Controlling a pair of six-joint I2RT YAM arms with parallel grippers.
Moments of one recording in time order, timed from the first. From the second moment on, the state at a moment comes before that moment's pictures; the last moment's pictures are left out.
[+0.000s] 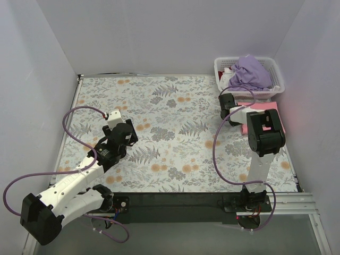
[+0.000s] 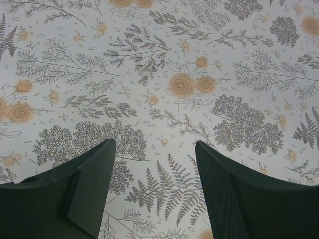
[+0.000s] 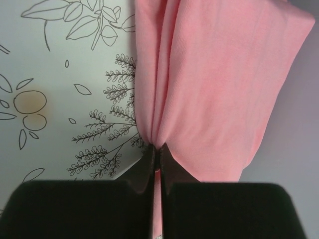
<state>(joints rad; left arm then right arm) -0.61 0.92 0.67 -0.37 -0.65 -0.58 0.20 1.98 1.17 -0.25 0.67 -0.29</state>
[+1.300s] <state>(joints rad) -0.61 0.53 0.81 -0.54 -0.73 -0.58 0.23 0.33 0.90 -0.51 0.39 0.03</state>
